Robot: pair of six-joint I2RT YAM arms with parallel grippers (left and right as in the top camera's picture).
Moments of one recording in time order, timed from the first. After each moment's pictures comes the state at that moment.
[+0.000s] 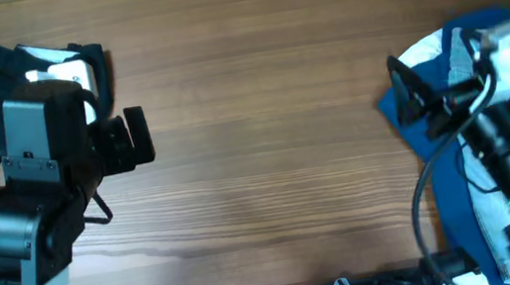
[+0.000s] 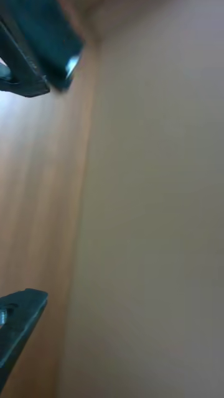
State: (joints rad) left arm -0.25 1.15 1.61 -1.31 -0.21 -0.23; right arm 0.16 0.71 1.09 -0.49 -0.09 0.04
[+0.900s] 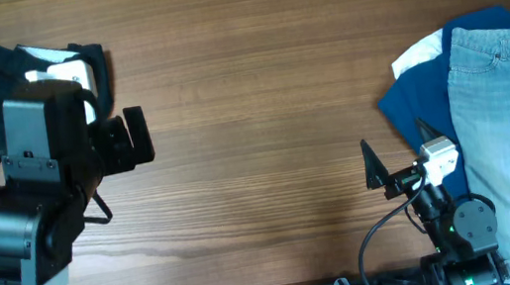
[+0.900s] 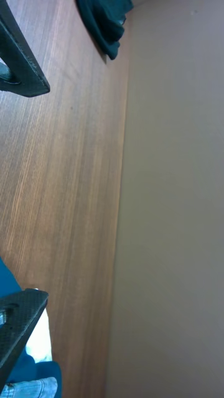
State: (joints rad) left arm -0.25 1.15 1.61 -1.31 -0.22 -0.23; right arm 0.11 0.02 0.01 0.01 -0.14 0.02
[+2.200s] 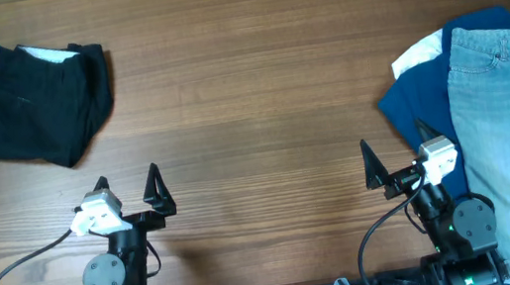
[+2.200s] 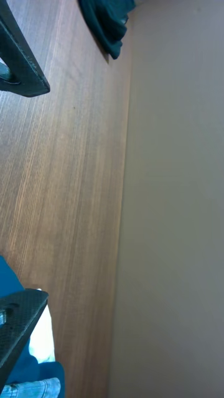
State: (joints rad) left arm -0.02 0.01 0.01 -0.07 0.00 -0.33; right arm 0.11 0.03 0.01 0.01 -0.14 0.02
